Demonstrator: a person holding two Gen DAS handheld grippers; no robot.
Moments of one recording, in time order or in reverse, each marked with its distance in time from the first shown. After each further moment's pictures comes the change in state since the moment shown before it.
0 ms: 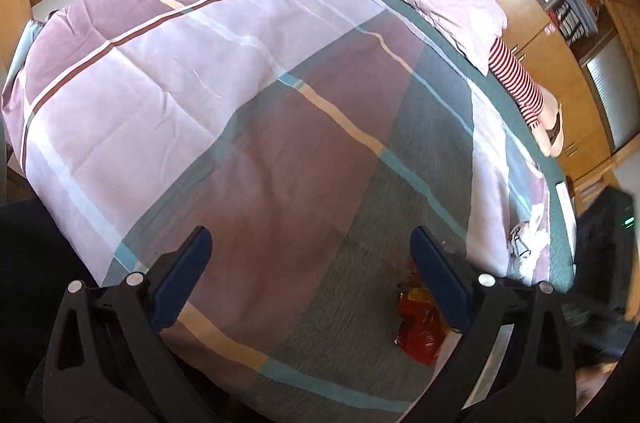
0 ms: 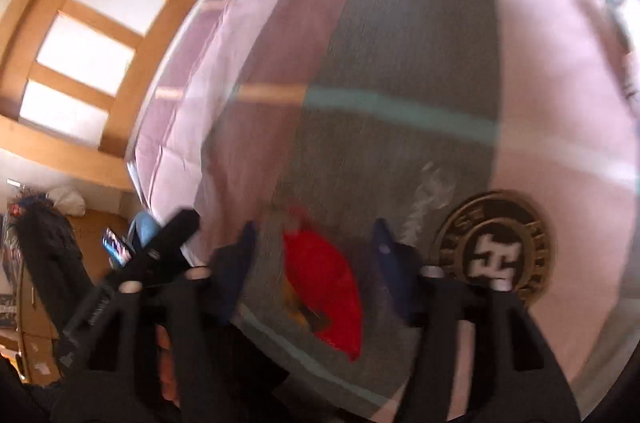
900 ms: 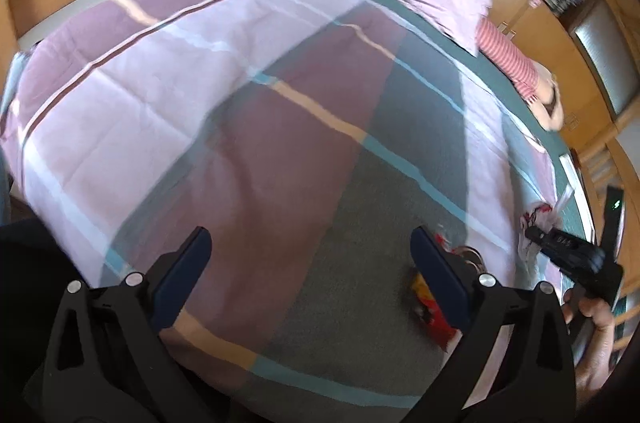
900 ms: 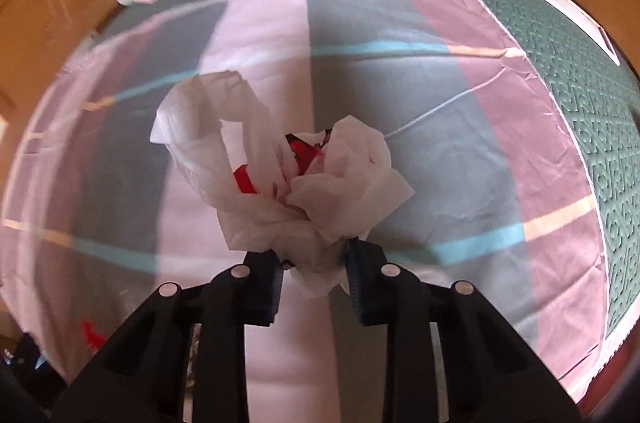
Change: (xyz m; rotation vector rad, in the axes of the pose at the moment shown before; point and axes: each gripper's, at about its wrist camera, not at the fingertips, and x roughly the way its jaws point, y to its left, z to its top) left arm 0.005 -0.024 -0.007 0.122 -0.008 -0.002; right arm -0.062 -0.122 0.026 0.214 -0.324 -0.559
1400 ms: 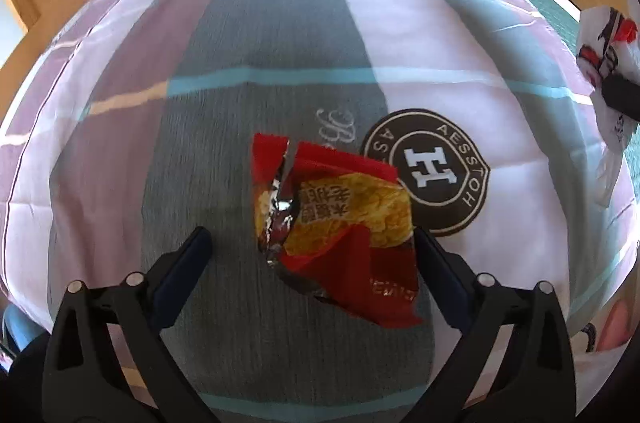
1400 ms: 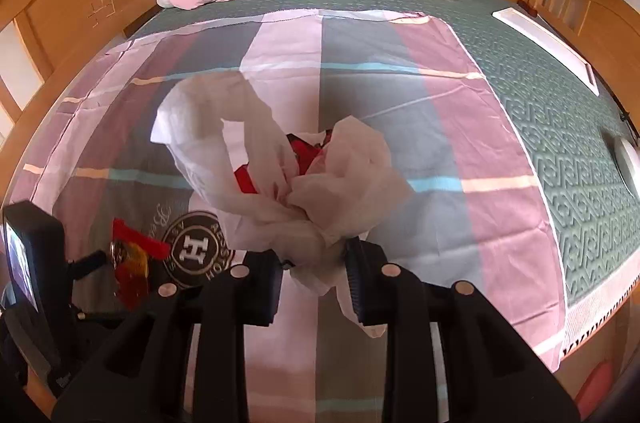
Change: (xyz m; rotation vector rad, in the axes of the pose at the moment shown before) left arm 0.066 -0.116 -0.055 0.606 0.160 0.061; right arm -0.092 -0.009 -0.079 -0.107 -0.105 -0.031
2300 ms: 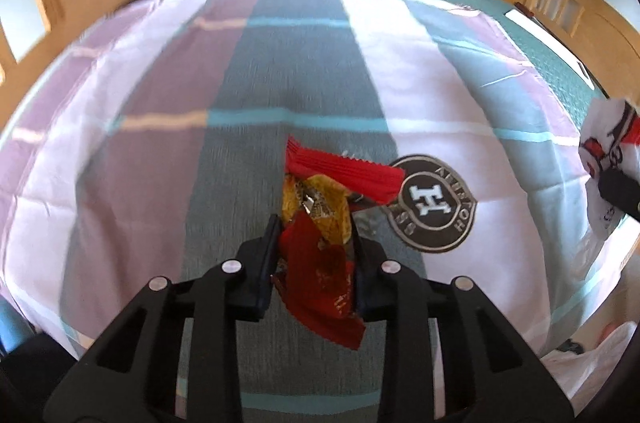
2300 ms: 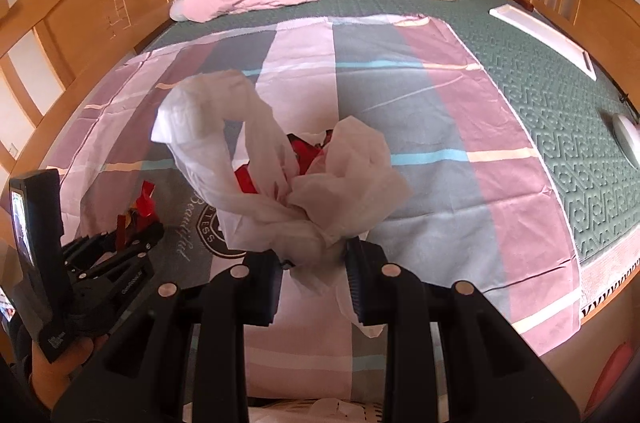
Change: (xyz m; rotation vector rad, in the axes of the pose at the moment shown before) left arm -0.038 0.014 -0.008 -0.047 -0.171 -0.017; right arm -0.039 0.017 -0.033 0.037 -0.053 0.050
